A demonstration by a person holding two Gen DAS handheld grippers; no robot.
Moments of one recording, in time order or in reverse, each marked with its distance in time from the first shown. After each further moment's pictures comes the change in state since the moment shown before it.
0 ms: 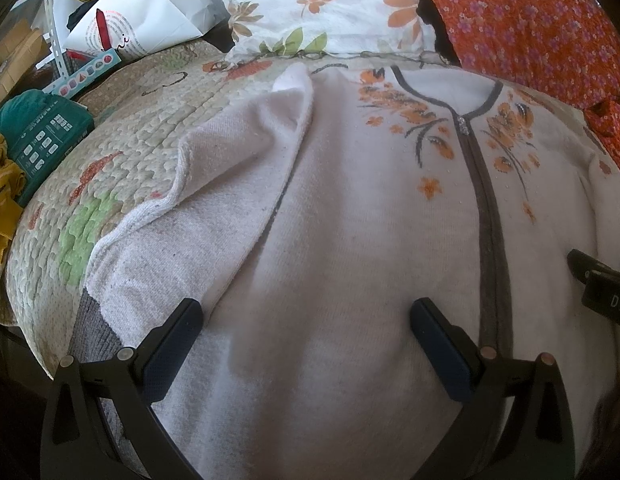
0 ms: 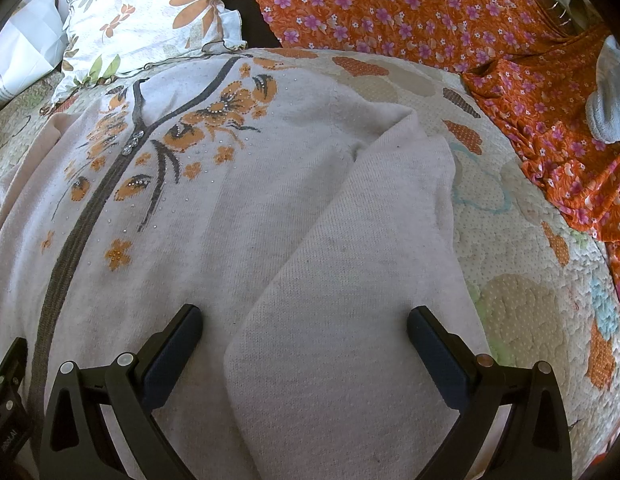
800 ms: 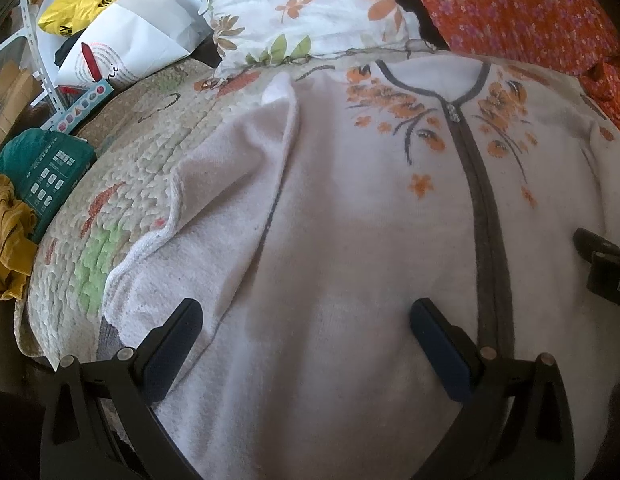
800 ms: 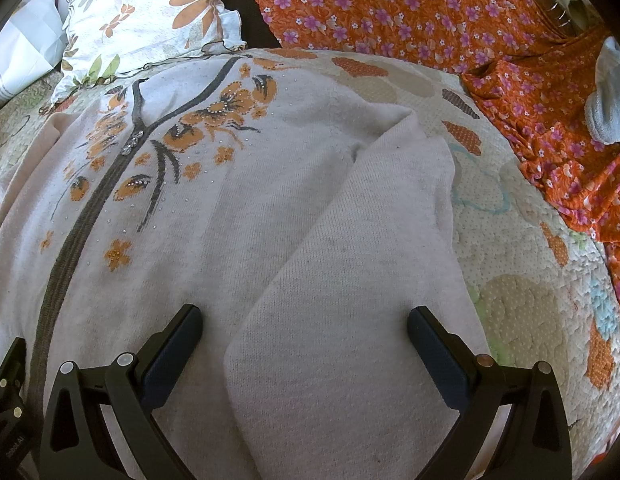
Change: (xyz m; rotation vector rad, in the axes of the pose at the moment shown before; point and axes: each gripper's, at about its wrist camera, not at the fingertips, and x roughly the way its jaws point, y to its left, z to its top) left arm -0.002 -0.014 0.009 0.100 -0.003 0.060; right arm 0.000 0.000 -0.001 0.001 -0.007 -0.002
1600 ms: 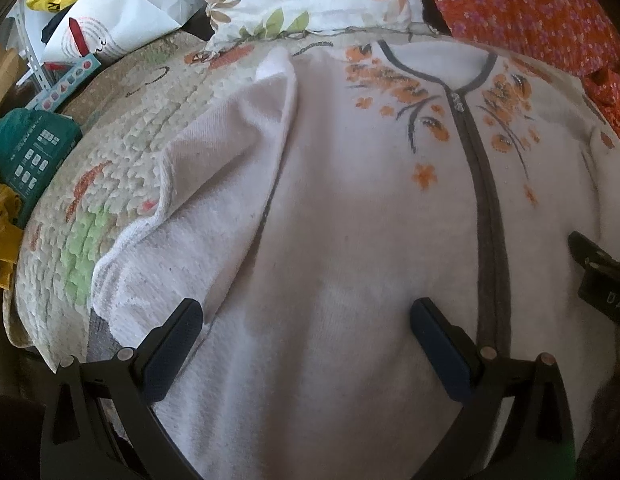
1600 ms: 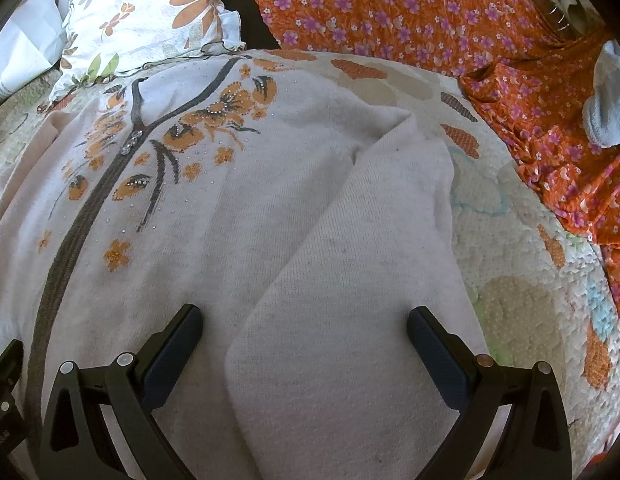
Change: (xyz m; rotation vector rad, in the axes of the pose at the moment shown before) left arm 0.007 0.006 0.008 -0.030 0.106 -0.061; right arm 0.002 -0.007 0.003 0.023 0.000 0.029
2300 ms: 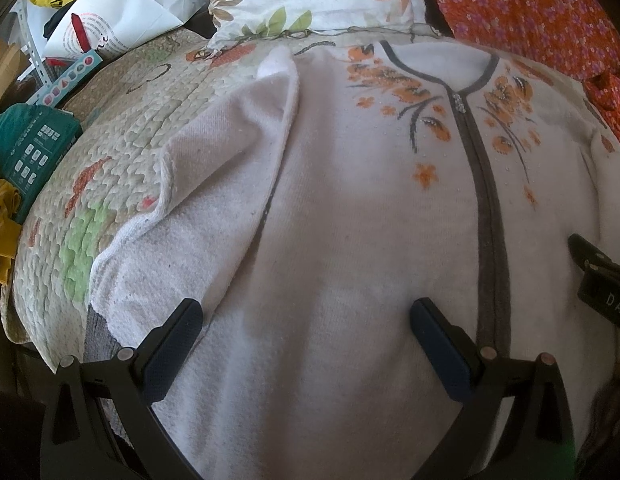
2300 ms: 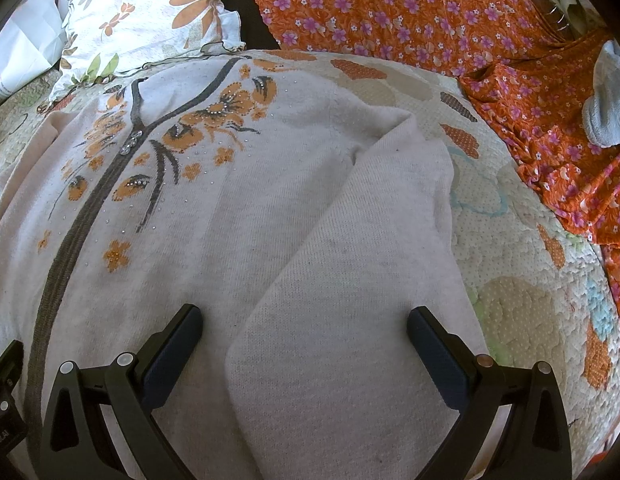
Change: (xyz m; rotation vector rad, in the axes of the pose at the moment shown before) left arm 0.000 0.002 0.000 -0.006 0.002 -0.002; right arm 0.001 0.003 -0.001 -0.013 0.024 -0.016
